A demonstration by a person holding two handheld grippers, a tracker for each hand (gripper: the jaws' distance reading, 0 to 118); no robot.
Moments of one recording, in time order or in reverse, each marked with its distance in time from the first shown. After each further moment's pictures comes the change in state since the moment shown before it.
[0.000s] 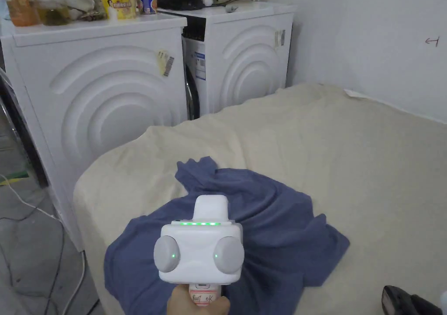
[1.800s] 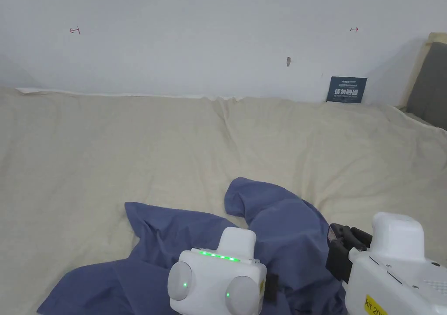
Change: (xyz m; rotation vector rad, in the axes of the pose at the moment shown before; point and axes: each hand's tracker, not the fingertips) left arm 0.389 -0.226 0.190 -0.185 -0.804 -0.769; right arm 0.204 -0.083 0.293 0.151 -0.696 -0.375
